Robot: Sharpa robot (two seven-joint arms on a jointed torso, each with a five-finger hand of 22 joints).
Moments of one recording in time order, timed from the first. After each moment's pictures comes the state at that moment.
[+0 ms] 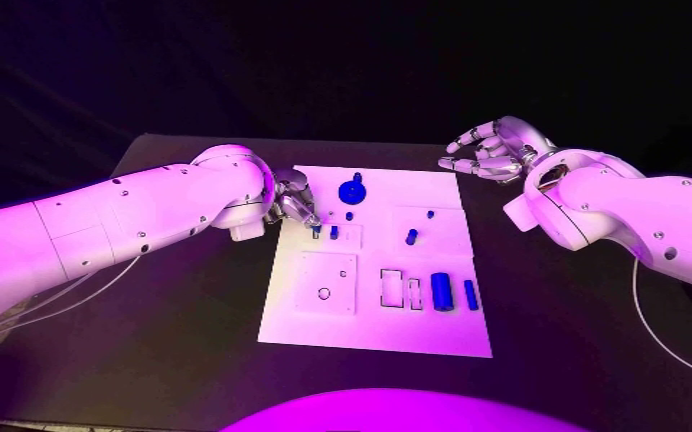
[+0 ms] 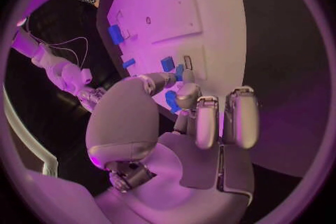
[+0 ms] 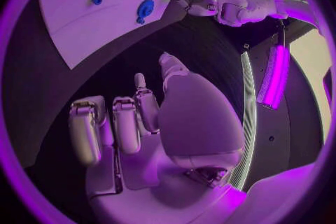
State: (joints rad) left arm 1.23 -0.71 -0.05 1.37 -1.08 0.18 -0.46; left_hand 1.15 -0.22 0.73 0.19 0.37 0.87 0.06 0.75 0.77 1.31 -0.02 1.22 0.94 1.47 -0.07 1.56 1.31 0.06 1.43 0.04 1.47 1.31; right arm 1.31 -0.91 -0.15 1.57 -0.82 -0.52 -0.12; right_hand 1.35 -0.17 0.09 0.29 0.30 0.86 0.15 0.28 0.39 1.41 0.07 1.35 1.31 1.47 0.00 1.52 1.31 0.01 1.47 0.11 1.57 1.31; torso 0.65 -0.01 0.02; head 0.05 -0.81
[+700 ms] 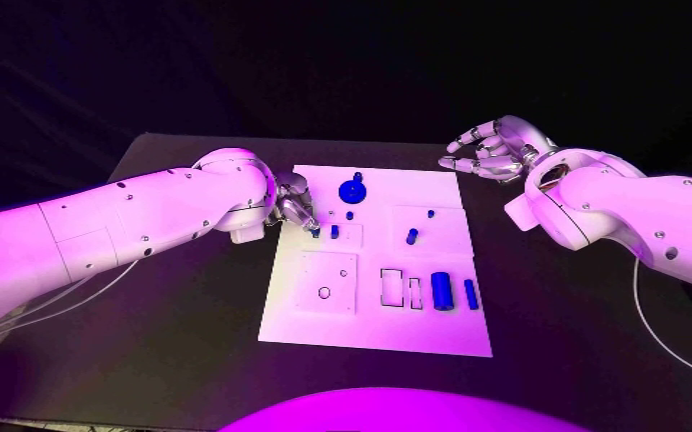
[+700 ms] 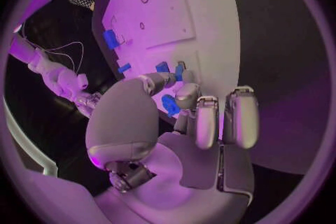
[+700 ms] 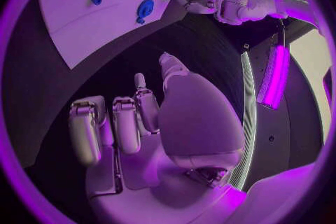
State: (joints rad) left arm 1.22 -0.71 -0.05 1.37 -1.11 0.19 -0.48; left_hand 1.15 -0.22 0.73 0.19 0.37 0.88 0.06 0.75 0.77 1.31 -0.02 1.22 0.95 1.47 -0.07 1.56 1.31 0.06 1.43 0.04 1.47 1.31; right arm 1.31 -0.91 -0.15 1.57 -0.82 -0.52 -0.12; right_hand 1.35 -0.17 0.09 0.29 0.30 0.86 0.15 0.28 0.39 1.41 0.07 1.35 1.31 1.47 0.00 1.52 1.31 0.01 1.47 0.11 1.57 1.31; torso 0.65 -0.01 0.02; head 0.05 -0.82
